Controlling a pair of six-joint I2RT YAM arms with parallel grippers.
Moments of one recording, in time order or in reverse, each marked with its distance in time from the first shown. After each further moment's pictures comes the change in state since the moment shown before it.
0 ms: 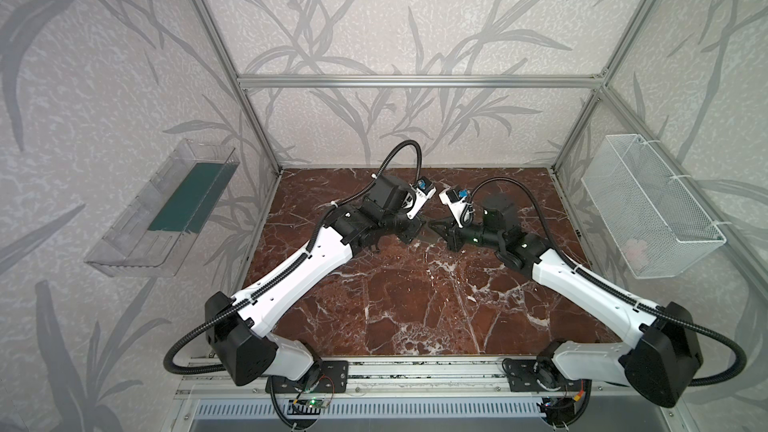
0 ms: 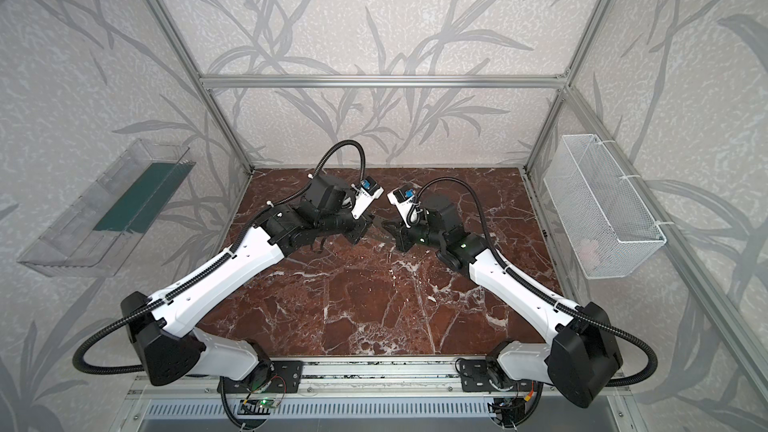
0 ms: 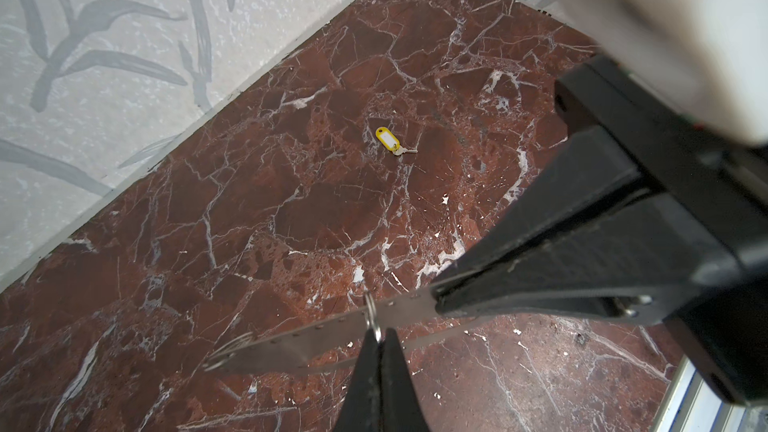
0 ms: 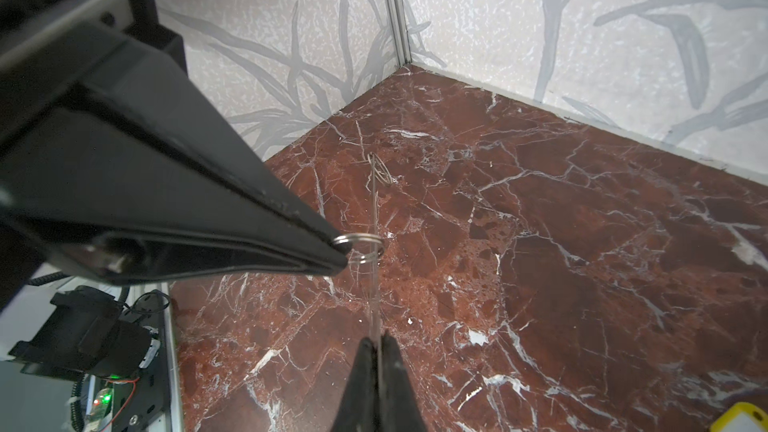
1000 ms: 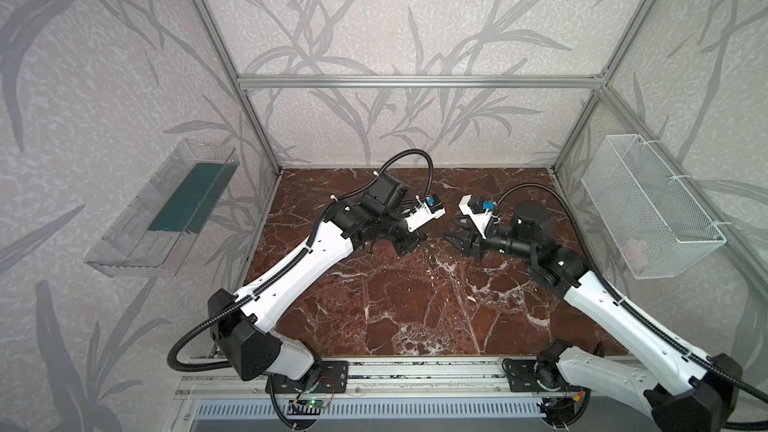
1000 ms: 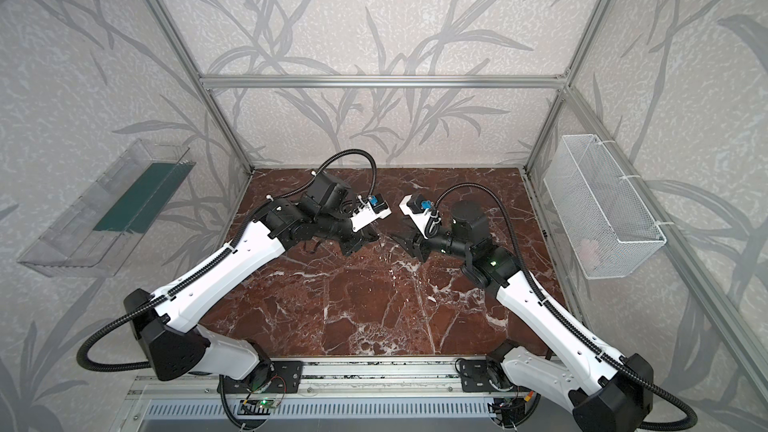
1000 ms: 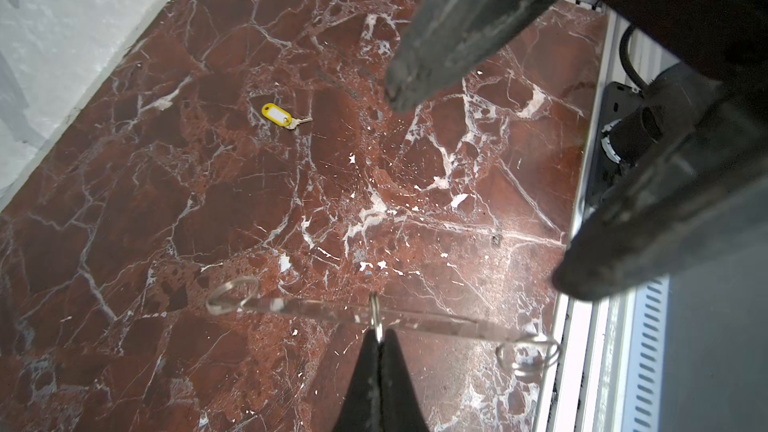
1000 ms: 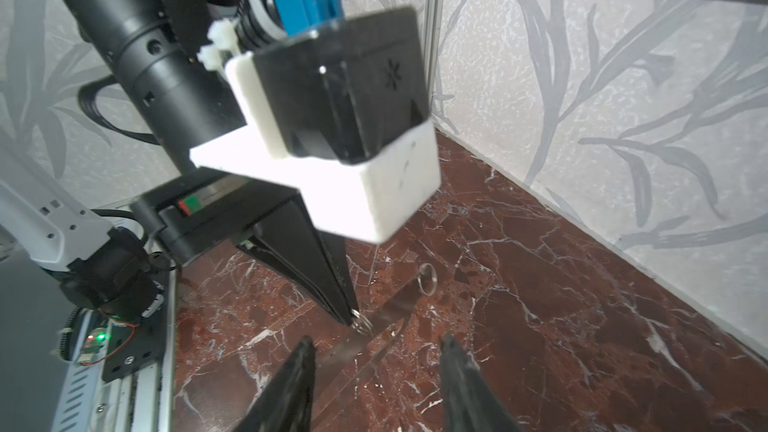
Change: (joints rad) left arm 0.026 0.026 0.048 -0.201 0.314 0.274; right arm -0.034 -0.237 -0.037 -0.087 -0.132 -0.202
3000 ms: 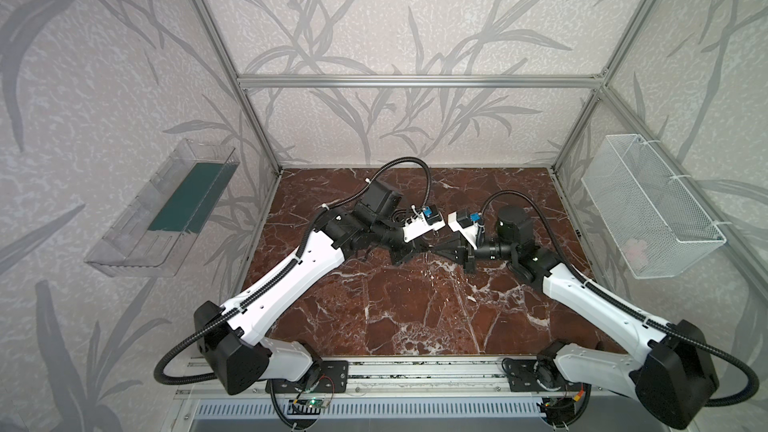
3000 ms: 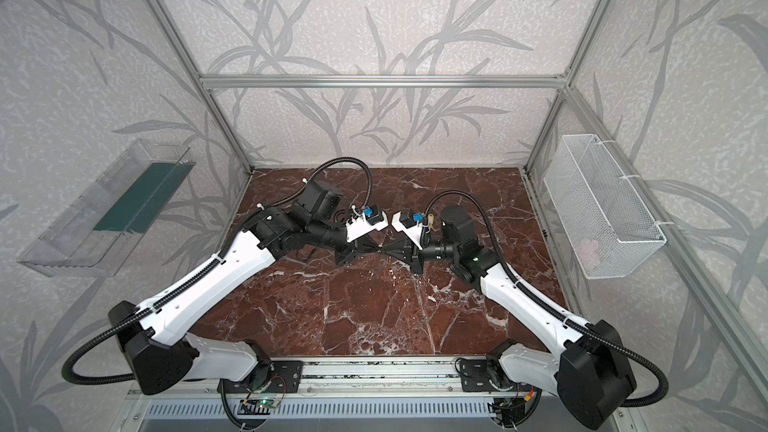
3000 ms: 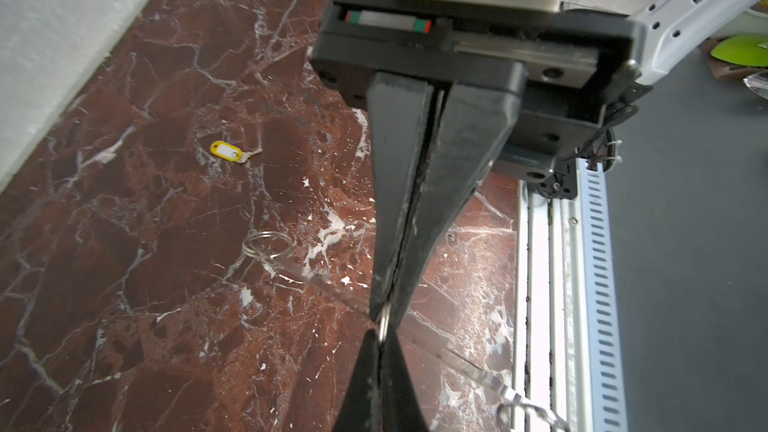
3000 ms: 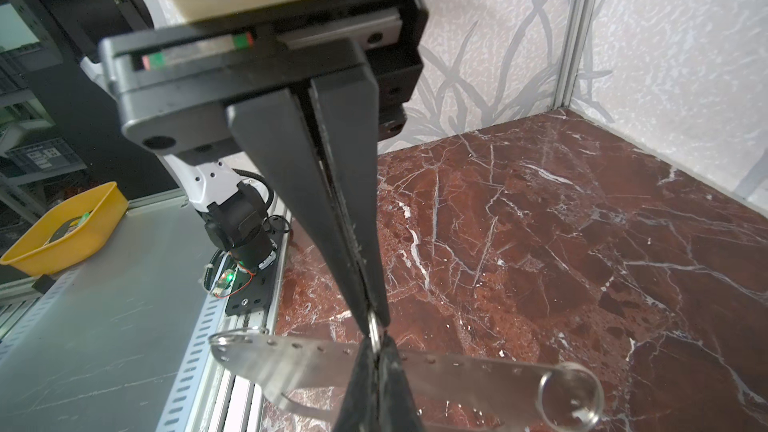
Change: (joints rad) left arm -0.005 -0.108 -0.123 0.090 0.116 0.050; right arm -0.028 0.140 -0.151 0.276 -0.393 0.063
